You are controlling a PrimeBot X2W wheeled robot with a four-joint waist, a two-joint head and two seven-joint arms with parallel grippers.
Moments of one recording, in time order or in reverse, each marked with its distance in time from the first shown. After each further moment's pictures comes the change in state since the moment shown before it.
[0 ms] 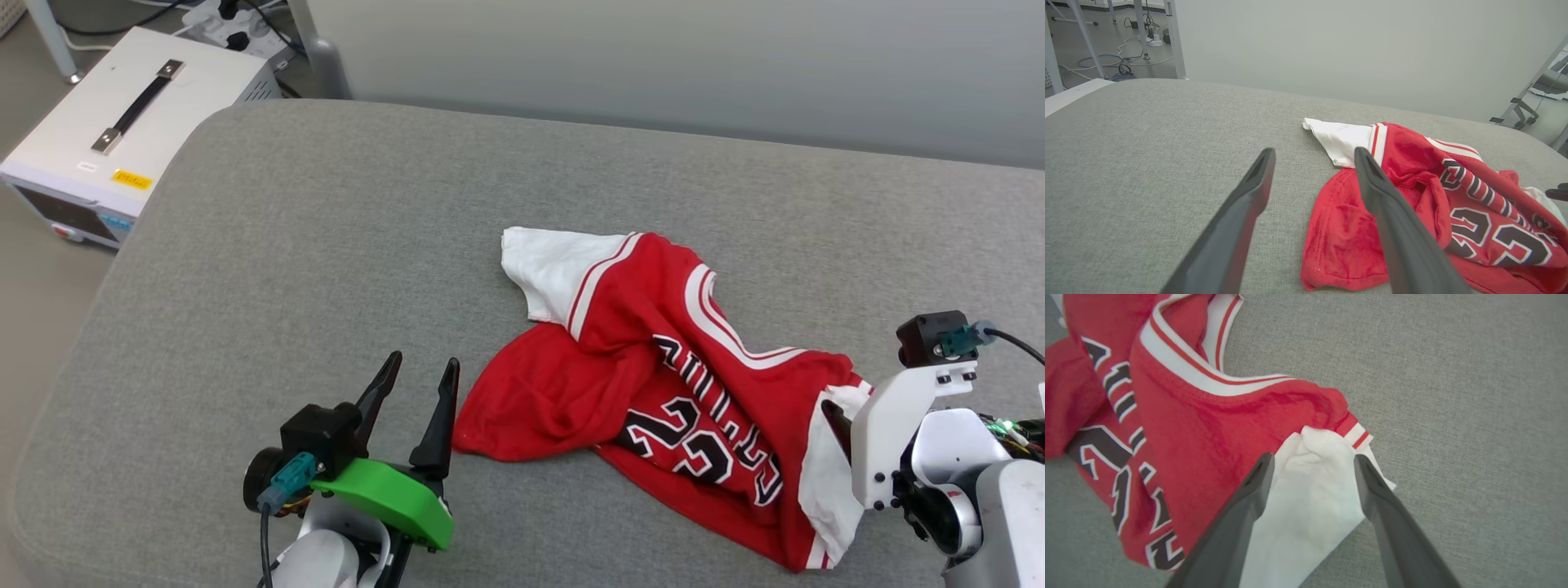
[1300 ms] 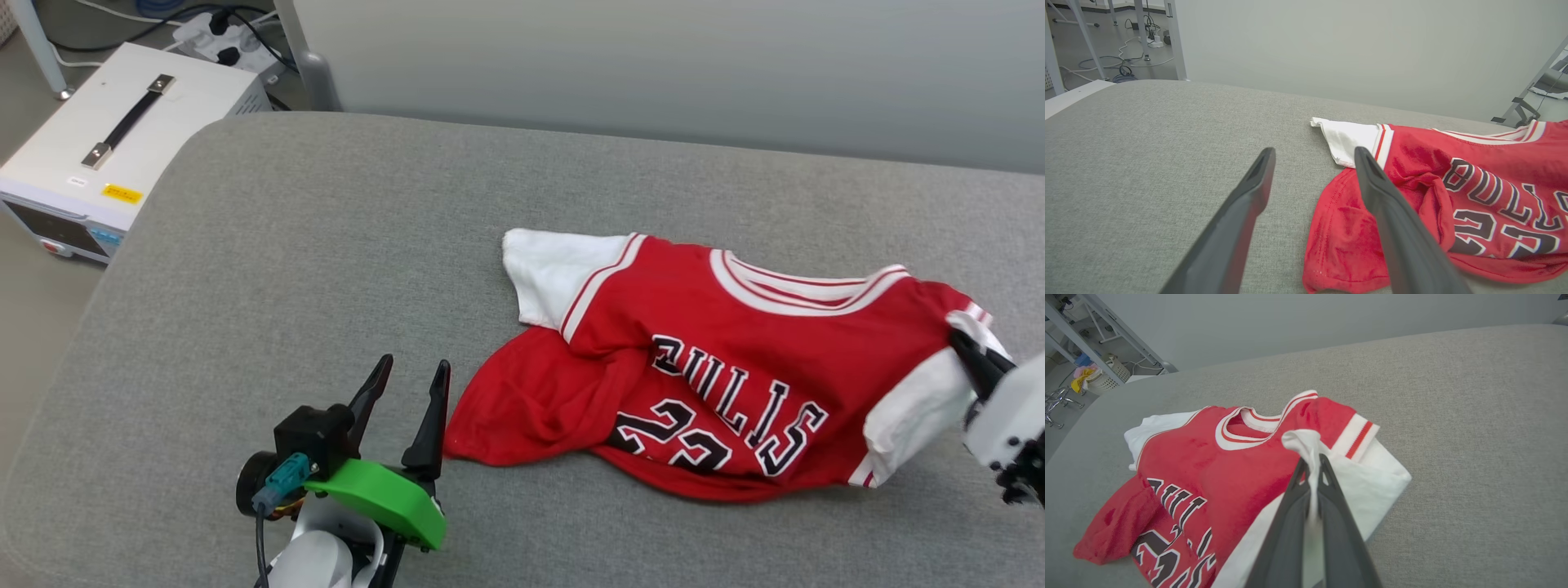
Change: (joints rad) left arm 0.000 -0.021 0.048 0.032 0.033 -0.021 0.000; right arm 0.004 -0.072 -0.176 -0.065 0.303 0.000 -0.162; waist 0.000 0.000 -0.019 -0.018
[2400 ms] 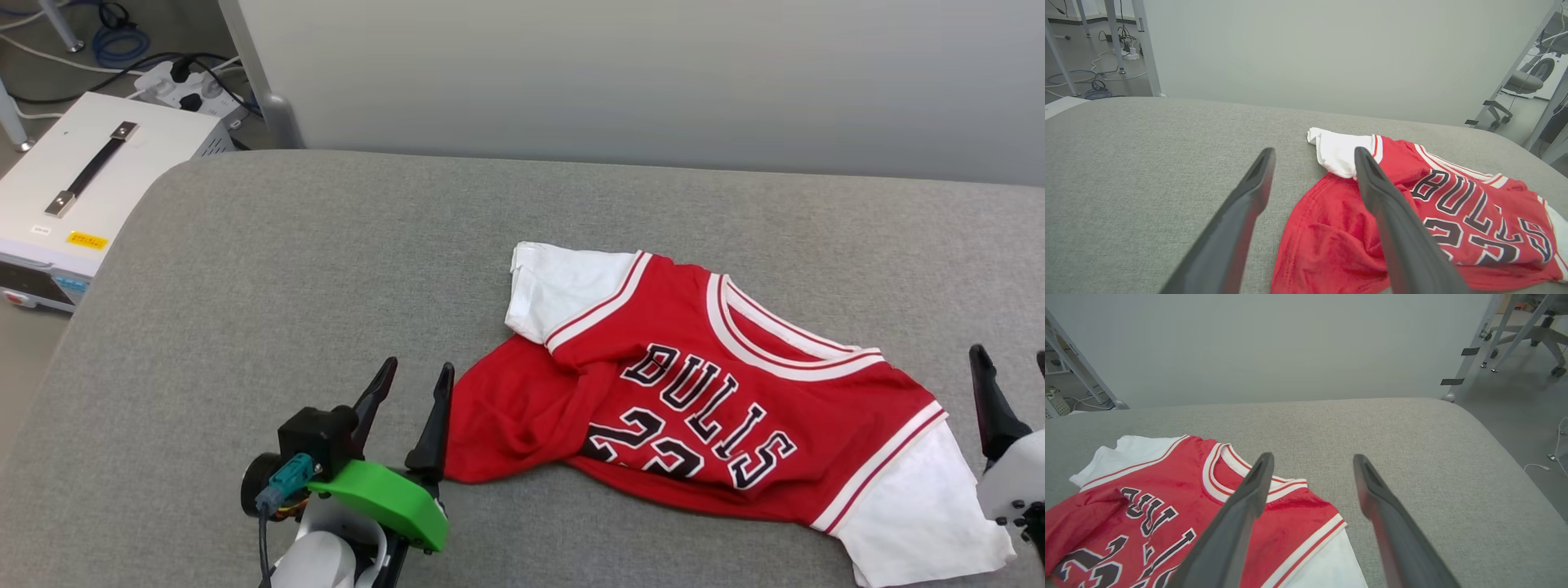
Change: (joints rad) left arm -0.002 0.000 -0.008 0.012 -0.006 -0.003 0.000; right arm 0.160 0.027 -0.044 -0.080 -0.184 0.000 -0.303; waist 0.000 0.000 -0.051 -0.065
